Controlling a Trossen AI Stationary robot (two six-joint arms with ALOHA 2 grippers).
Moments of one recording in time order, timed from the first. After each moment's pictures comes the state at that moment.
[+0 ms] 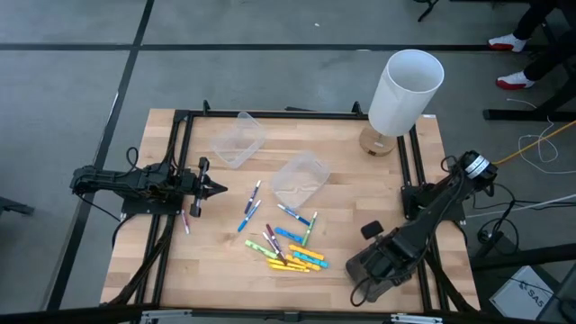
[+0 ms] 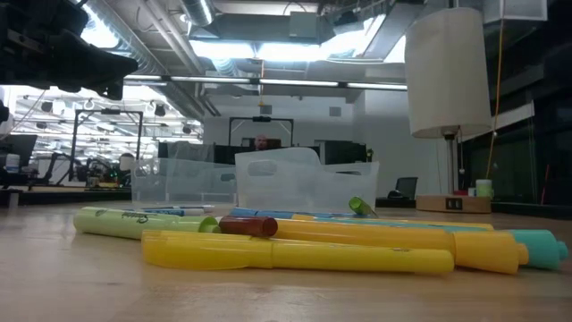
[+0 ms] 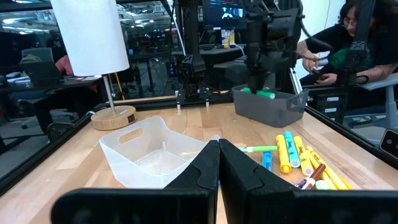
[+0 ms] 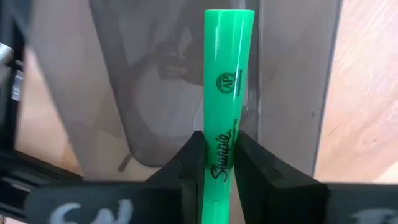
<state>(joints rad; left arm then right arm) -0.06 0.00 0.01 0.01 -0.03 0.07 0.78 1.55 1.06 -1.03 -0.06 0.31</state>
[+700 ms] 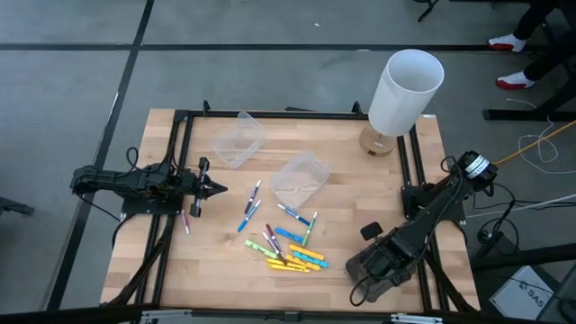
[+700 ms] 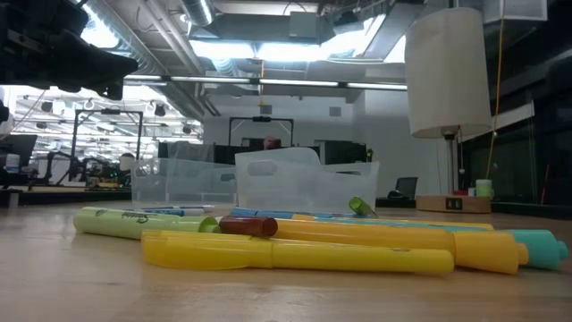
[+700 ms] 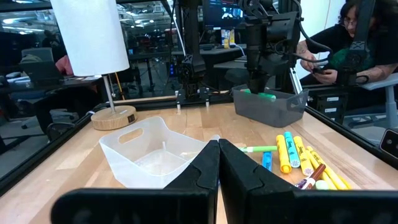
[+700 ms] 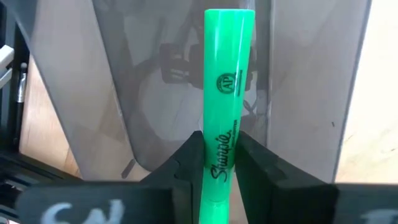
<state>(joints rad) -0.06 0.00 0.01 0.01 -0.03 0.07 0.78 1.55 1.04 -0.99 -0.08 0.31</state>
